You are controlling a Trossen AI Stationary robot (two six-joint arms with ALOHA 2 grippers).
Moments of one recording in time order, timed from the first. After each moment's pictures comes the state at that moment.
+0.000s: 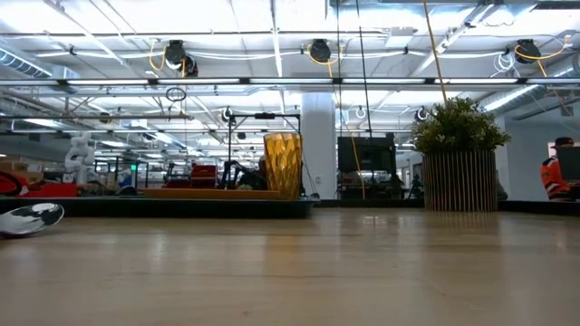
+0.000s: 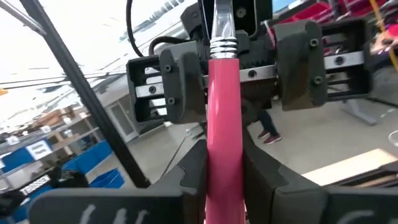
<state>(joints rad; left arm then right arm) 0.19 1.50 1.59 0.14 0.16 -0.32 -0.19 1.30 1.31 0.18 -0.28 0.54</state>
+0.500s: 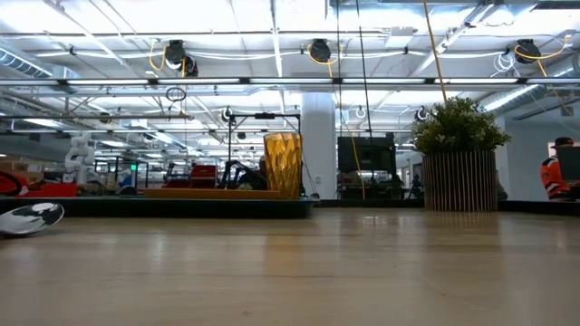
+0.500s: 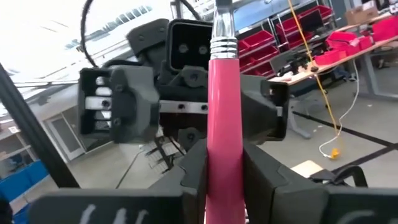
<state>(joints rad) 0.19 1.47 1.59 -0.02 0.06 -0.48 -0.19 1.30 1.31 0.15 -0.07 0.45</state>
